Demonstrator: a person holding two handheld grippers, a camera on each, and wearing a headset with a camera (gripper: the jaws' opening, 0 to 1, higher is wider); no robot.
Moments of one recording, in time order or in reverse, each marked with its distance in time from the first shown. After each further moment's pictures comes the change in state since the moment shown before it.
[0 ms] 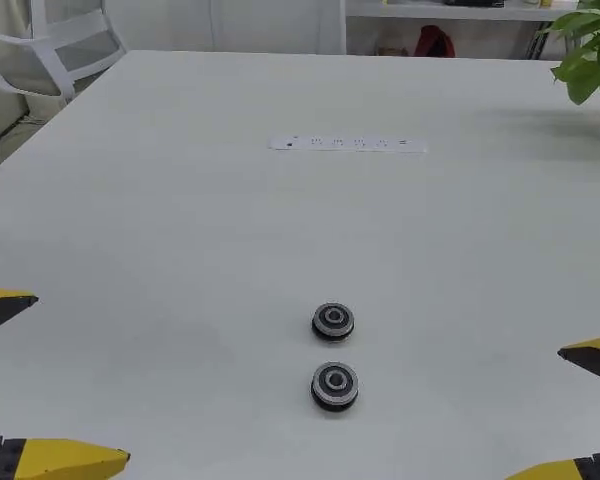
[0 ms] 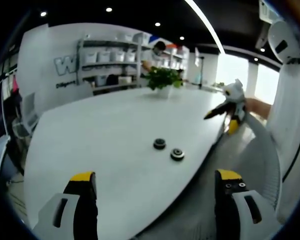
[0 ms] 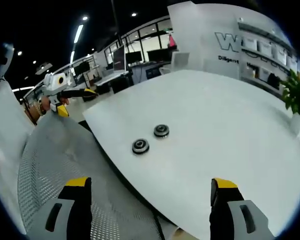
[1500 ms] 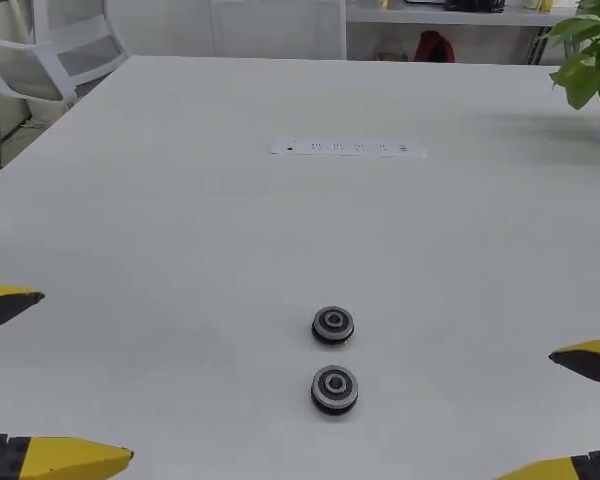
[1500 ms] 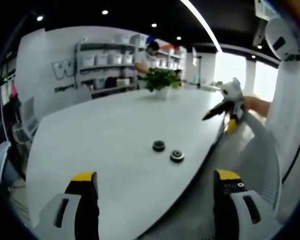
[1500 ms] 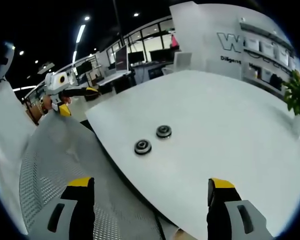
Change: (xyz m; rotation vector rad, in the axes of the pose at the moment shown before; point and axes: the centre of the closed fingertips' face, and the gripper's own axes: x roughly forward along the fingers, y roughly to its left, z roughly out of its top) left arm 0.001 -0.002 0.006 0.033 -0.012 -0.003; right arm 0.001 0.002 0.002 -0.008 0.004 0.021
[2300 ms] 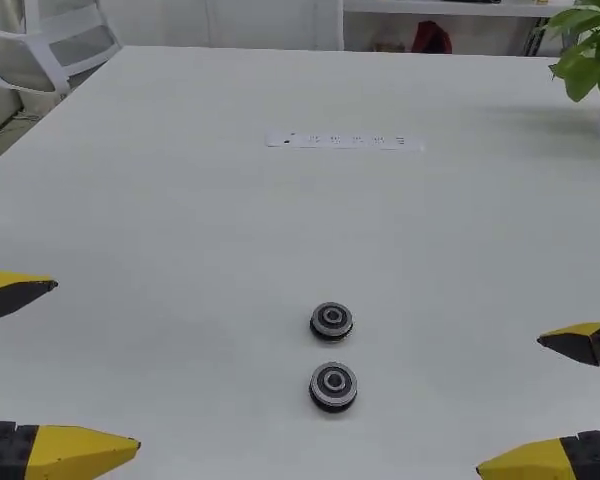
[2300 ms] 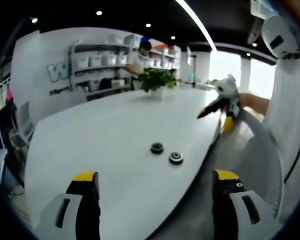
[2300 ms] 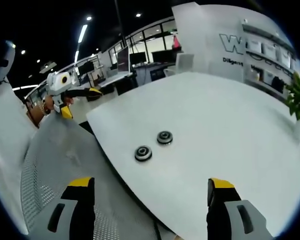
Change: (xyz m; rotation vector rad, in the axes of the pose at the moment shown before) left arm 0.010 0.001 0.009 0.036 0.005 -0.037; right arm 0.005 -0.001 0.018 -0.017 -0.012 0.010
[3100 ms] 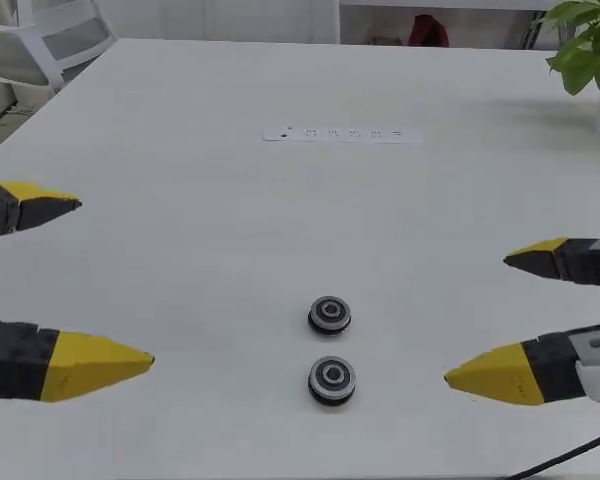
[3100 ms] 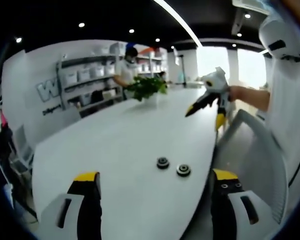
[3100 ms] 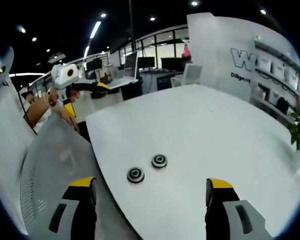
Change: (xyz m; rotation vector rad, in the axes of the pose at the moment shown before) left arm 0.013 0.016 0.050 0.156 -0.045 -0.050; right arm 0.009 -0.012 0.057 -0.134 -0.047 0.000
